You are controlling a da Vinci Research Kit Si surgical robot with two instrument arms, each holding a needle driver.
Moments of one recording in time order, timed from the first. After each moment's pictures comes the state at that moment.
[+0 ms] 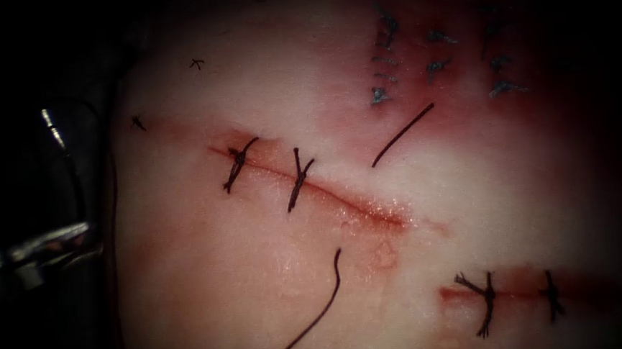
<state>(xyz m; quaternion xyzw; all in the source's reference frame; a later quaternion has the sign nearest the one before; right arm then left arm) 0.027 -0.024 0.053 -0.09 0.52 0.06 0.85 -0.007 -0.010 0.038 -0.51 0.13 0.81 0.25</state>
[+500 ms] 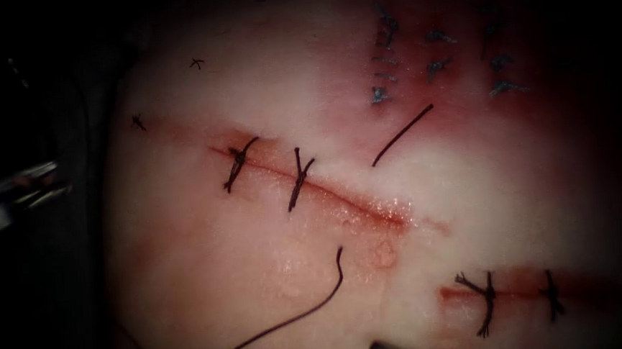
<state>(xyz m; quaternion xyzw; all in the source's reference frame) 0.011 -0.018 0.051 -0.02 0.55 0.25 0.80 -0.004 -0.006 0.038 -0.50 0.15 0.81 0.26</state>
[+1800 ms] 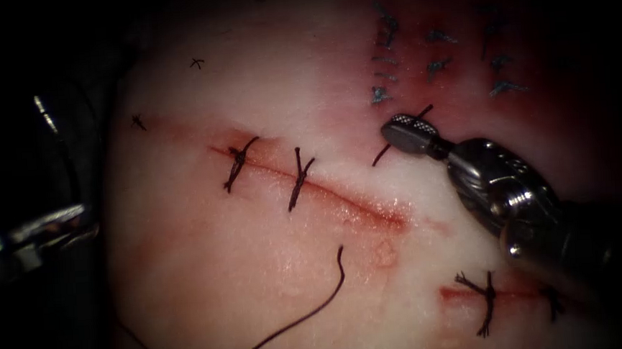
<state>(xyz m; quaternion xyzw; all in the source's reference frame) 0.010 -0.003 0.065 0.08 0.50 0.61 0.62 -0.006 -0.010 0.039 -0.49 0.16 0.82 0.25</state>
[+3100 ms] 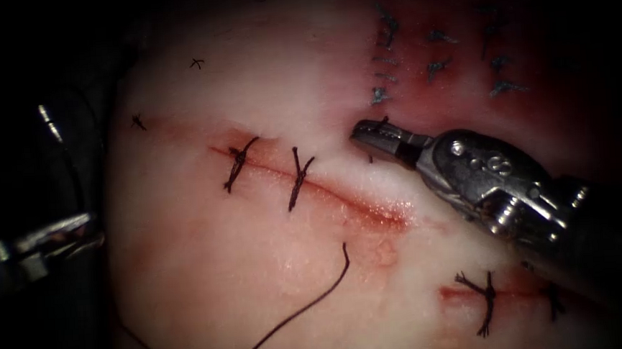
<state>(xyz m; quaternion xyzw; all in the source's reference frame) 0.014 -0.001 0.058 -0.05 0.48 0.43 0.76 -0.007 -0.010 0.039 -0.50 0.15 0.82 0.25</state>
